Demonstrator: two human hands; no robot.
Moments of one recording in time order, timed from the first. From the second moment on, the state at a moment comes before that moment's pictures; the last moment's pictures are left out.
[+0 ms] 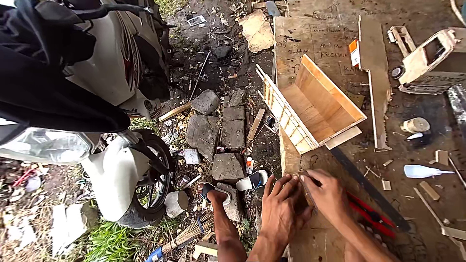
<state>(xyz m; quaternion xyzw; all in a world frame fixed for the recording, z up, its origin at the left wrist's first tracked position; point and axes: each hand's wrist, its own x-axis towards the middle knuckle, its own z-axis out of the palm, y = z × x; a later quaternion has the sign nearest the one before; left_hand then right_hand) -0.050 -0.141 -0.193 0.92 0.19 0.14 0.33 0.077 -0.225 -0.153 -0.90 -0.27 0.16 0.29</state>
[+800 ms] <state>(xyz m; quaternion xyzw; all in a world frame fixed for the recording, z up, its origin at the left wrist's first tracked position) -0.048 -0.140 -0.191 0.91 0.19 0.13 0.33 0.055 -0.269 -0.151 -0.89 -0.32 0.10 0.30</state>
